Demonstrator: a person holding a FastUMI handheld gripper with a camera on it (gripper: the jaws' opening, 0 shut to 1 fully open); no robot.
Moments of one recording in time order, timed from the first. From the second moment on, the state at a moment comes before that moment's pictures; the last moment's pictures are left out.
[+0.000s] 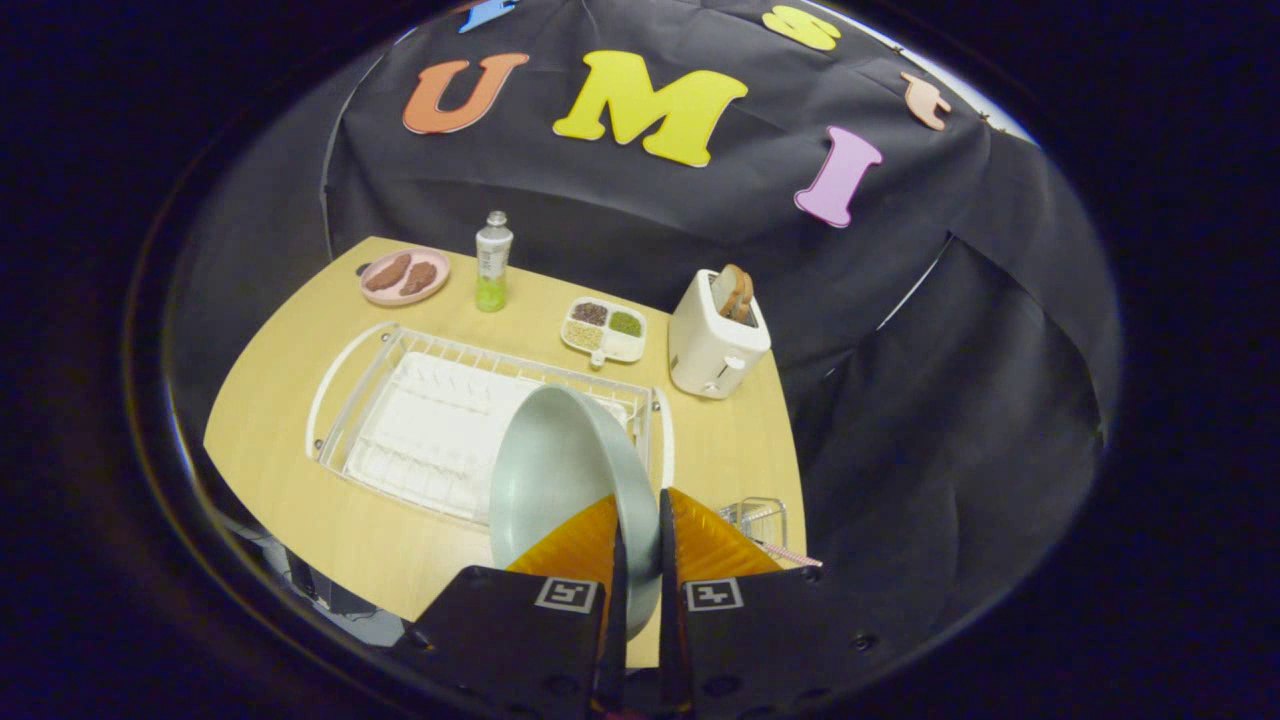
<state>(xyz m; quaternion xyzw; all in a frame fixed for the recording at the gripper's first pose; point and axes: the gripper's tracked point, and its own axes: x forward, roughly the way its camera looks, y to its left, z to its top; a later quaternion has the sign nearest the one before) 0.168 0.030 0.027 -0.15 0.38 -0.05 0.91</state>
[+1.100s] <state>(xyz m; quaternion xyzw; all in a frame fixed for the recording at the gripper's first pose) 0.102 -0.001 -0.203 0.06 0.39 0.01 0.92</state>
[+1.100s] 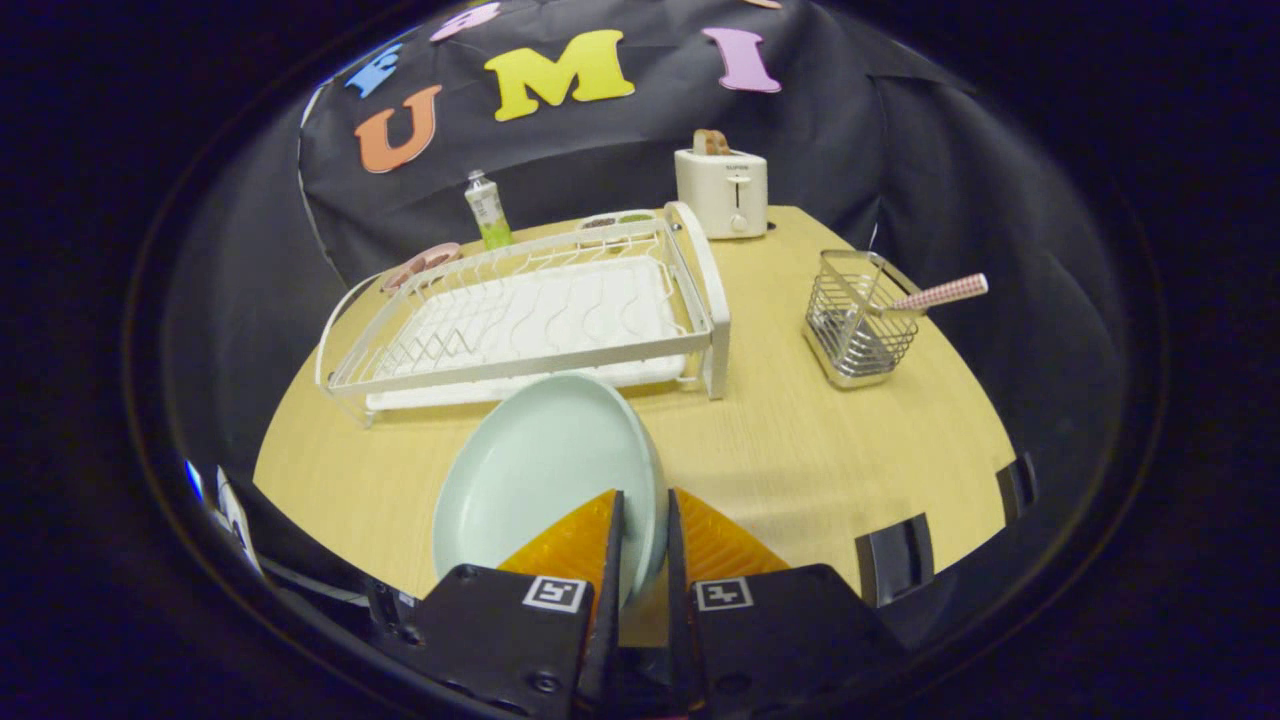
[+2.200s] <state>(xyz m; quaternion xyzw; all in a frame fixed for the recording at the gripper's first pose) 0.127 -0.120 -0.171 0.05 0.26 -0.05 0.96</state>
